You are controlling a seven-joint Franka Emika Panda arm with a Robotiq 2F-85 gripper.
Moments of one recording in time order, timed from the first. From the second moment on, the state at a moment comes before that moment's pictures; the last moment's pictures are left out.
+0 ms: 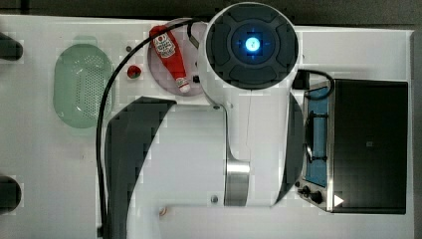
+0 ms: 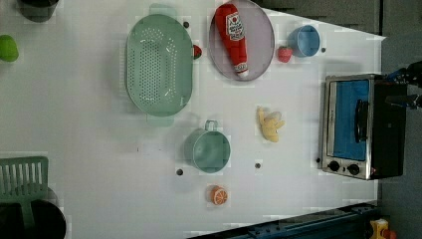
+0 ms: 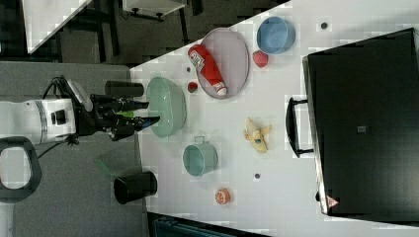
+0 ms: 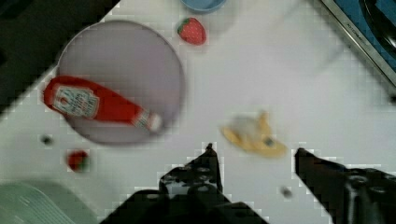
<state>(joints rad) -0.01 -0.02 -0.01 -1.77 -0.02 0.16 -0.02</state>
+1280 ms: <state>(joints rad) 0.00 -0.08 -0.04 -2.26 -0.02 0.44 -0.21</state>
